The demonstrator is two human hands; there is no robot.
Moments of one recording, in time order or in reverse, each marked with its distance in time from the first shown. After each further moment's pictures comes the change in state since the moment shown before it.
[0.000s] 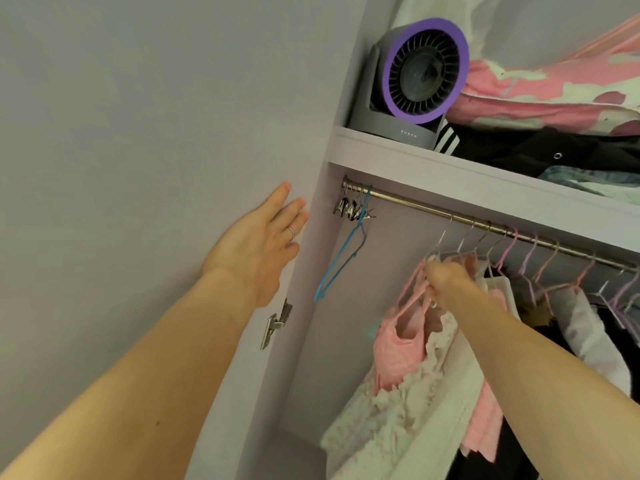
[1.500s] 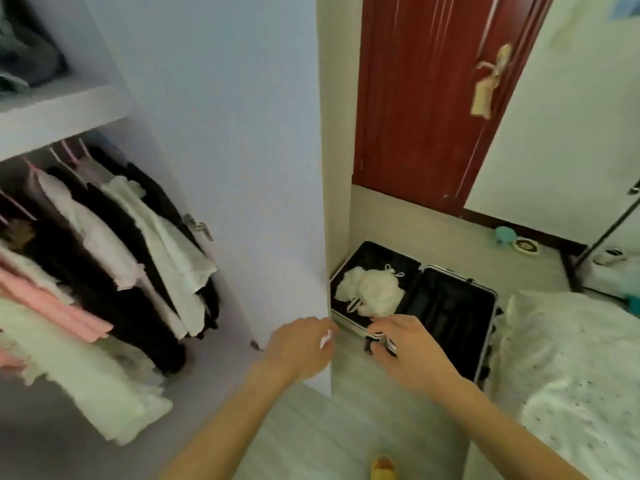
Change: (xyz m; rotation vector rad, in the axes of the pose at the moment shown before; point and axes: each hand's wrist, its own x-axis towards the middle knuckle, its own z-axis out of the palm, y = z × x) left_hand -0.197 0.226 -0.524 -1.289 0.044 1.422; right_hand -0.511 0.226 -0.528 -0.718 0.253 0.364
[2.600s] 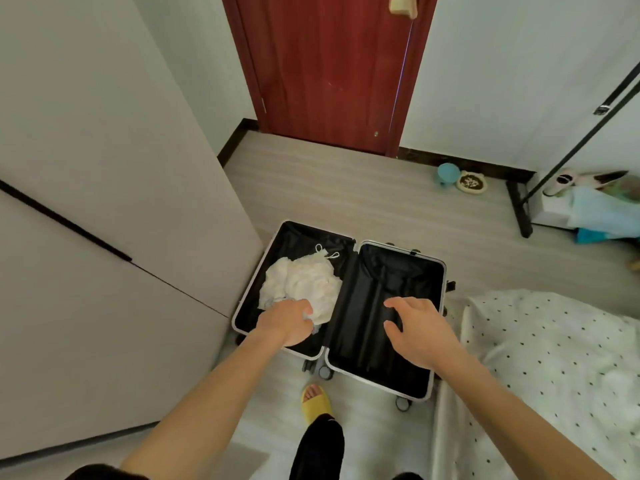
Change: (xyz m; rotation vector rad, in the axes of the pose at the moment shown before) left_hand 0.558 0.100 0.117 0.041 -0.473 -0.057; right_hand 0.269 0.416 -0.067 -0.004 -0.208 0.528
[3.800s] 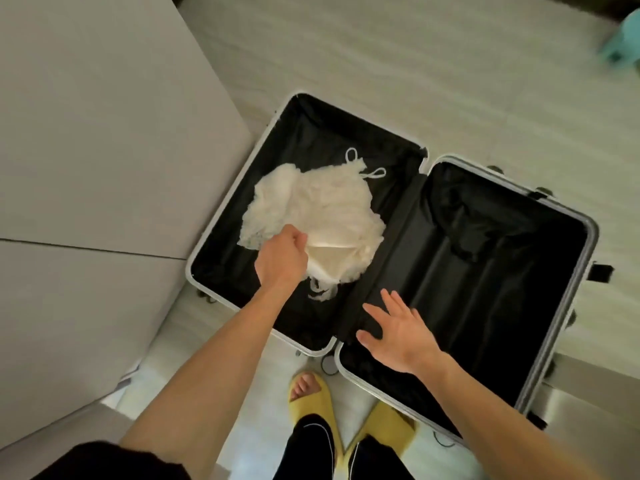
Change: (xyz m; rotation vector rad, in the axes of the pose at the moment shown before) left_hand 0.431 -0.150 0.200 -0.431 0.416 -0.412; right_hand 0.368 0.099 0.390 -0.123 -0.551 -0.036
